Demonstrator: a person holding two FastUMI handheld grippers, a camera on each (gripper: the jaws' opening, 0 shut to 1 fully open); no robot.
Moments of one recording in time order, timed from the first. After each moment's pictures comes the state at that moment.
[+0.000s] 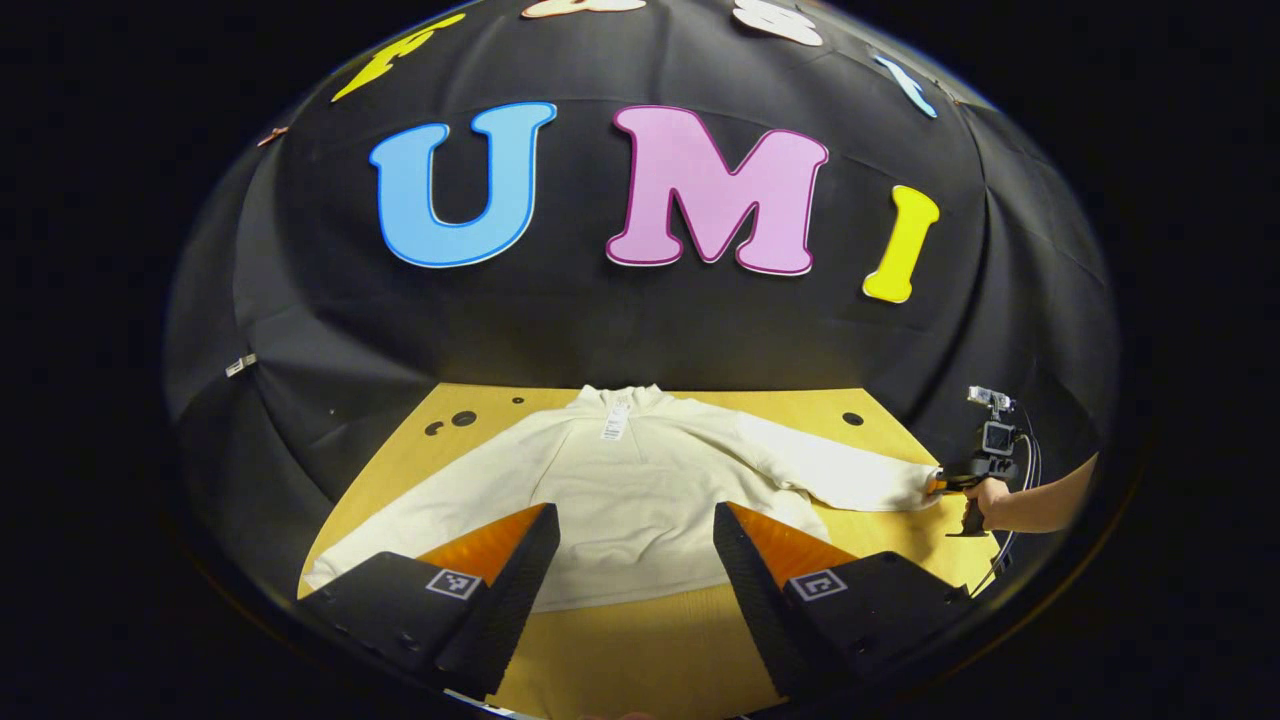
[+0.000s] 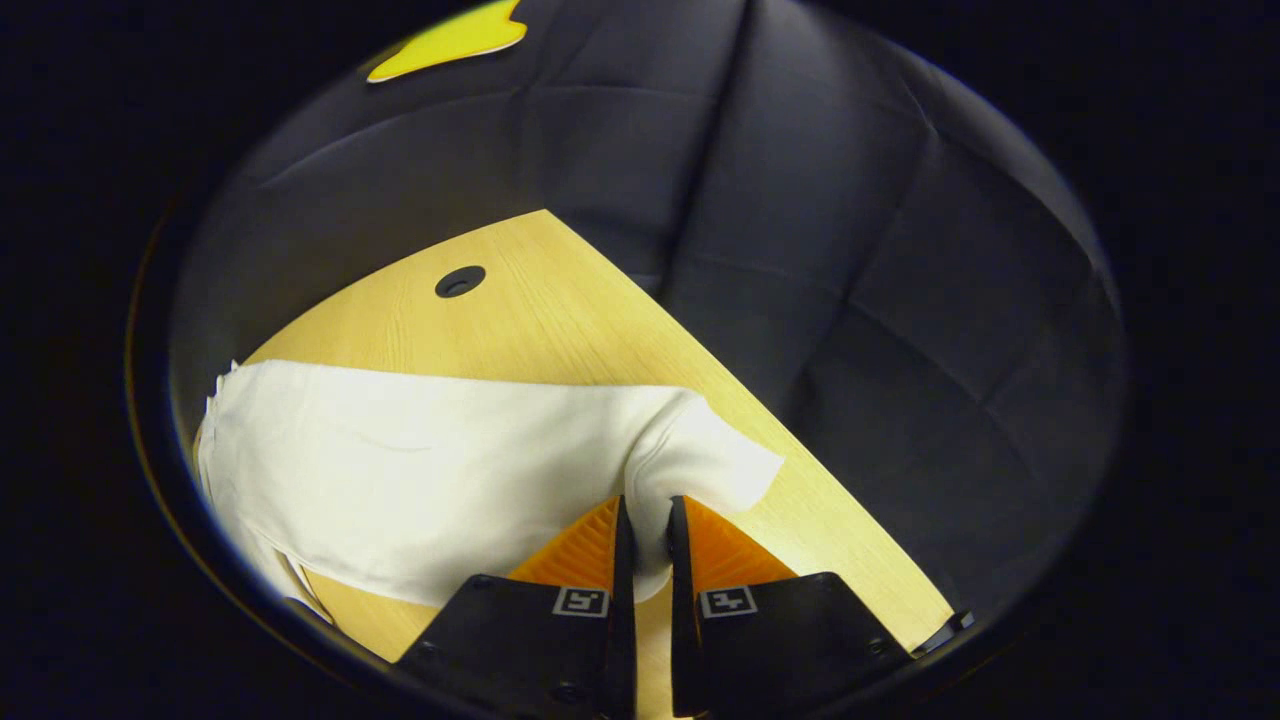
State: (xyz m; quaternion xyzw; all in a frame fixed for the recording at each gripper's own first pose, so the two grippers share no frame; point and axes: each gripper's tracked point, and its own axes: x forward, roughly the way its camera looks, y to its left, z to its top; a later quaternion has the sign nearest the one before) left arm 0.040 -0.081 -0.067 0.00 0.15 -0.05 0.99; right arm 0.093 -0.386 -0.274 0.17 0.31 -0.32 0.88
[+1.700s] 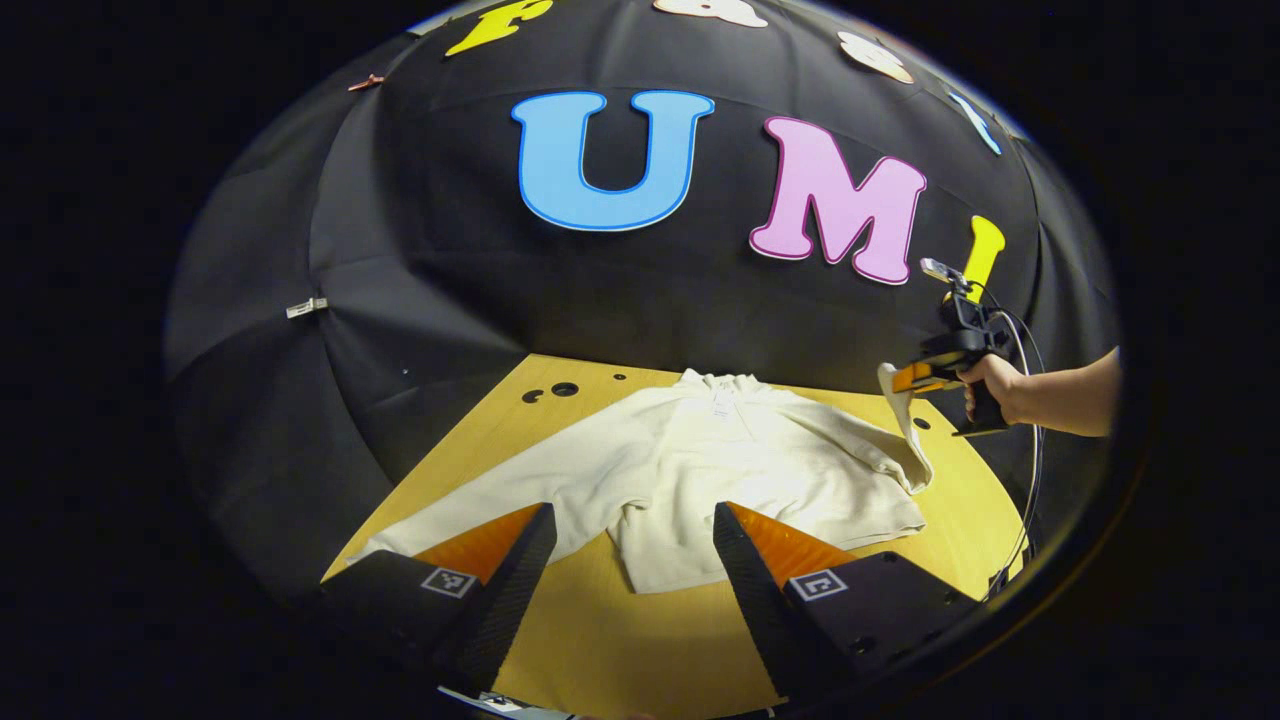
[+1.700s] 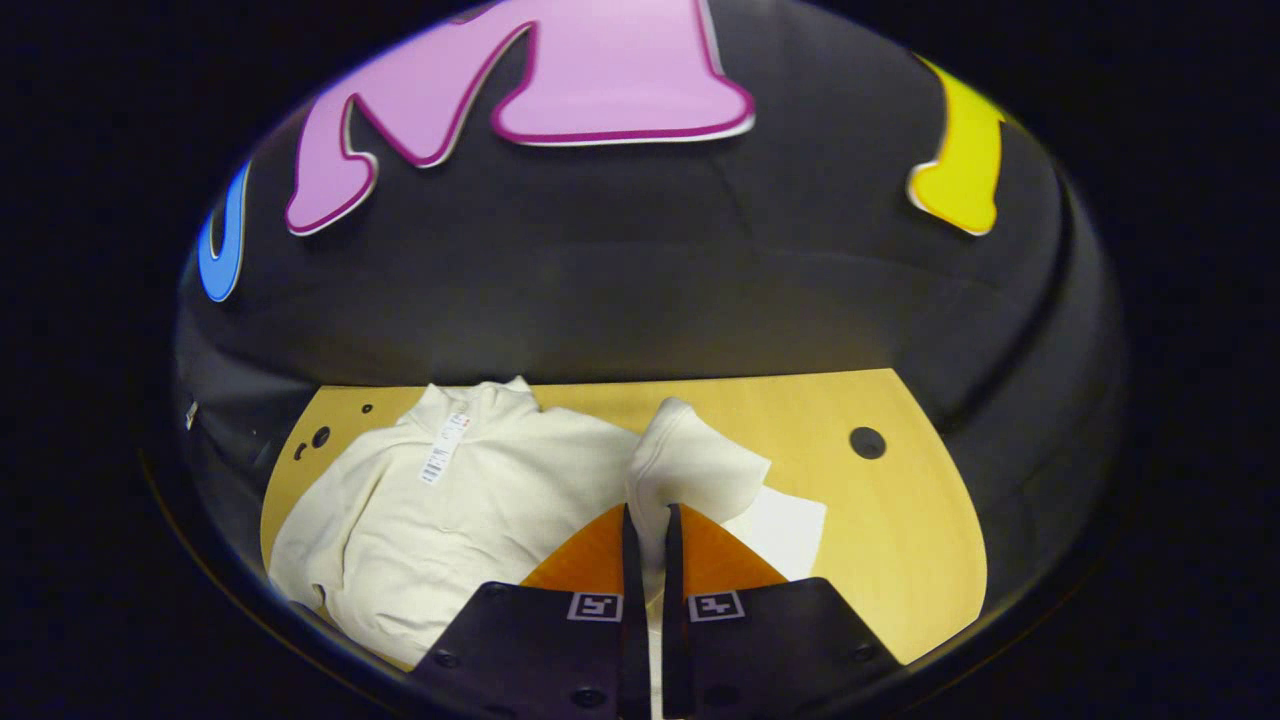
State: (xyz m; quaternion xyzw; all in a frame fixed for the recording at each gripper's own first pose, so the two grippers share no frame) left arm 0.022 0.081 -0.118 -0.04 0.15 0.01 0.99; right arm 0.288 -0.036 -0.085 0.04 0.25 -0.05 0.97
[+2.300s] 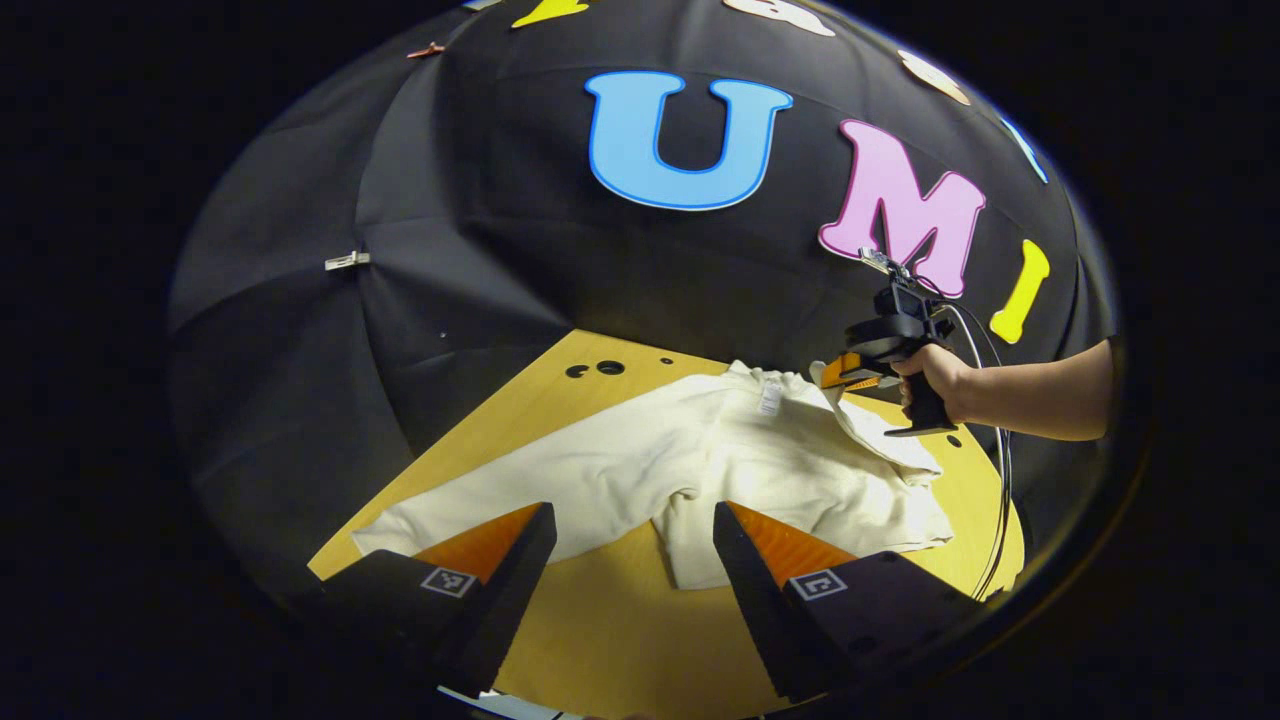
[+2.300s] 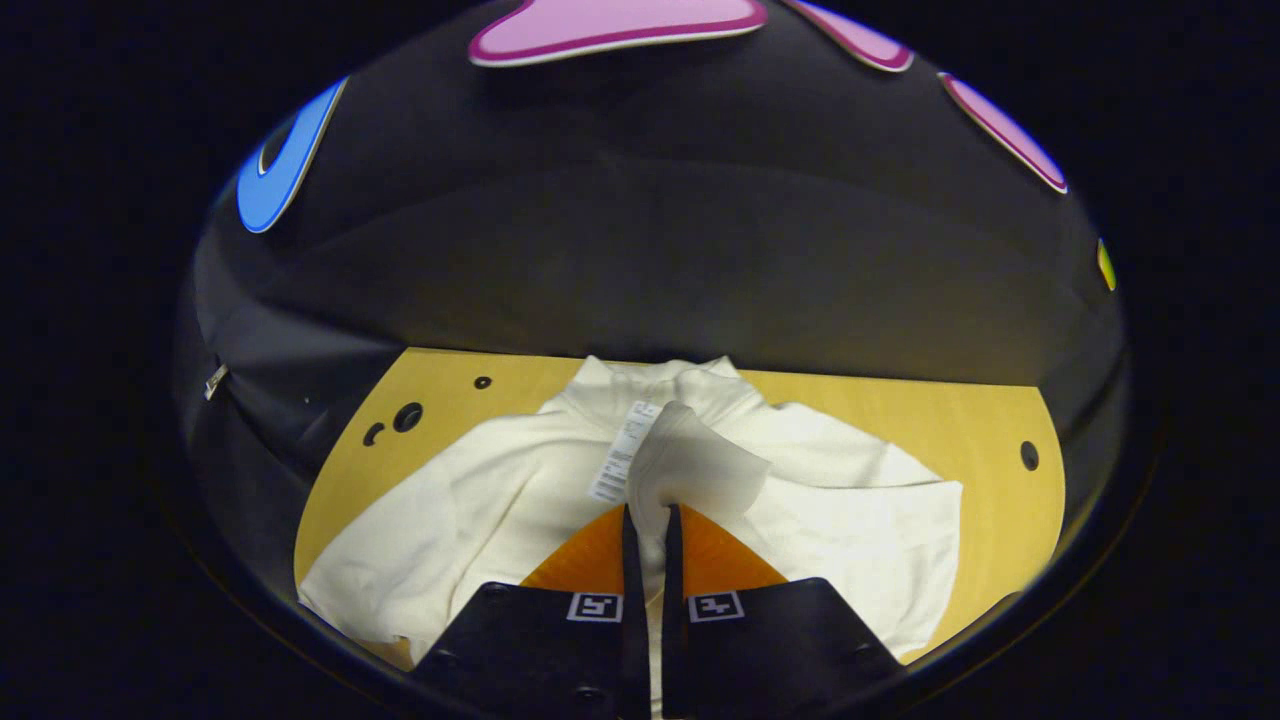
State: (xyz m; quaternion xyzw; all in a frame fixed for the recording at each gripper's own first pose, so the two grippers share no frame) left arm 0.024 0.138 -0.150 -0.09 0.16 0.08 0.98; right arm 0.347 0.179 -0.119 0.03 0.28 0.06 0.96
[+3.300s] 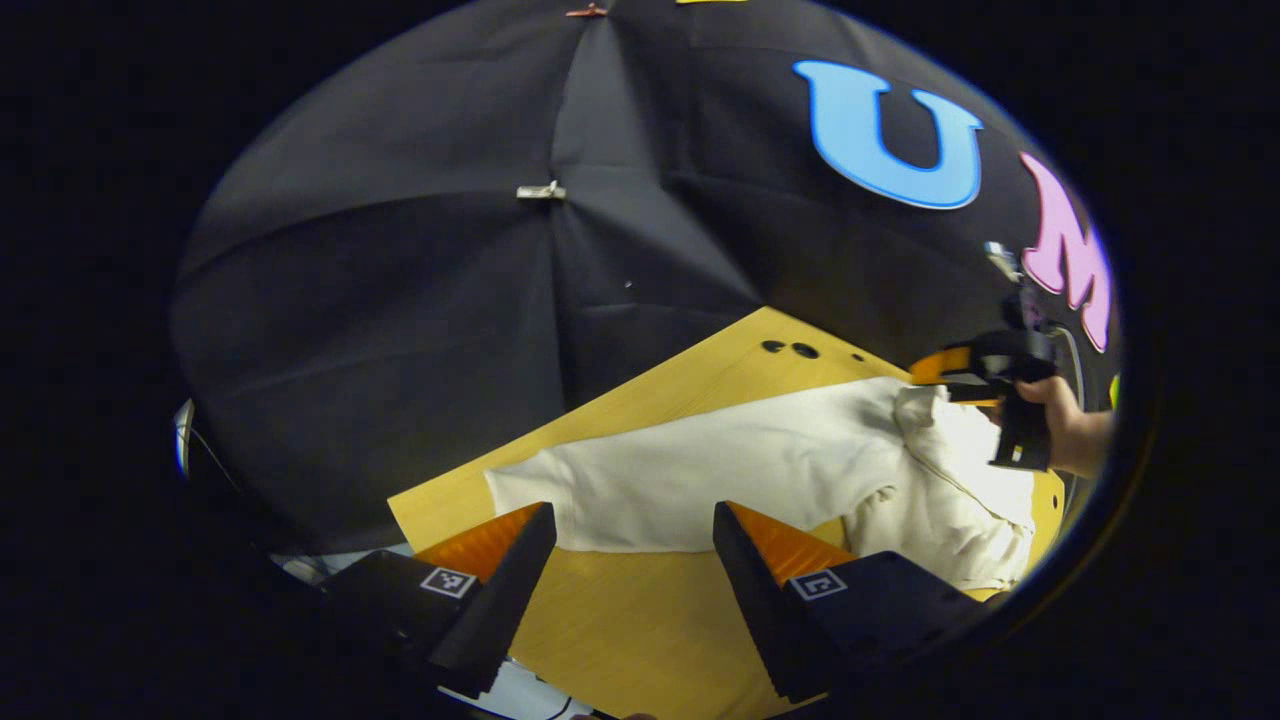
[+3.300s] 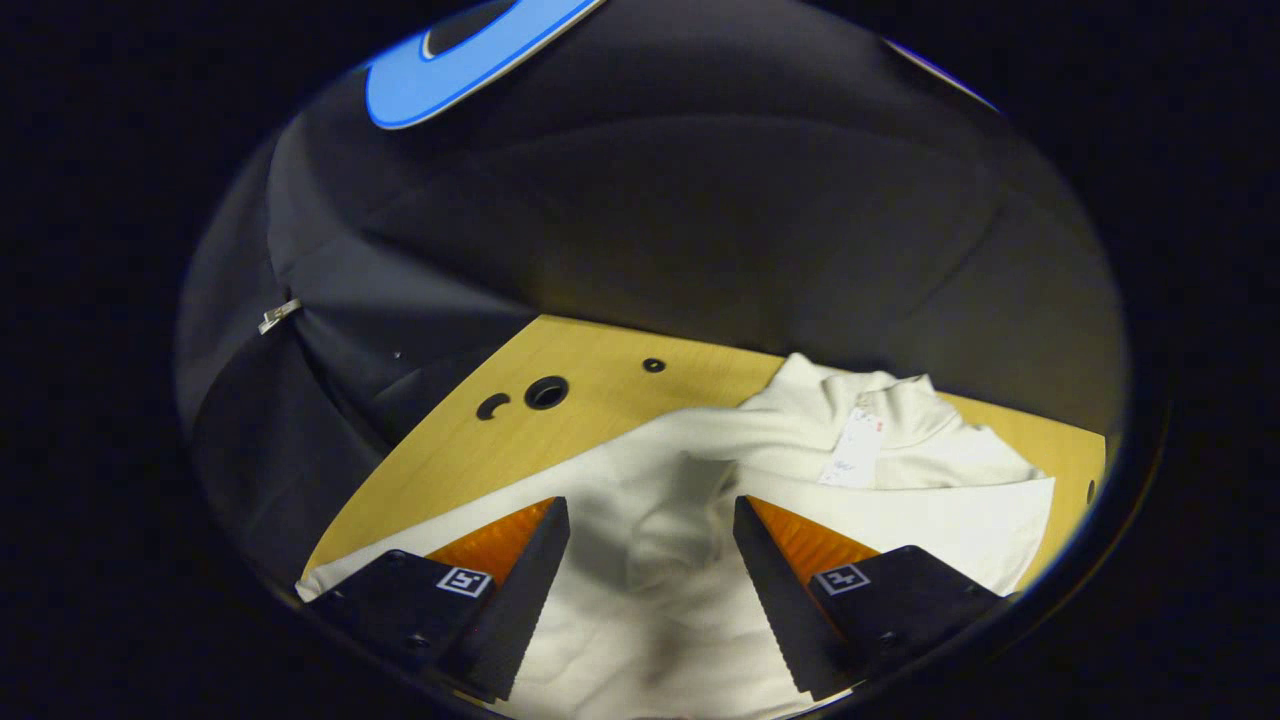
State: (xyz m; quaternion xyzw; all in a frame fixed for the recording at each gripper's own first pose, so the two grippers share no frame) left arm -0.006 0.272 -0.243 -0.19 0.20 0.31 0.91; right arm 0.338 0.293 -0.132 -0.02 0.24 0.17 0.95
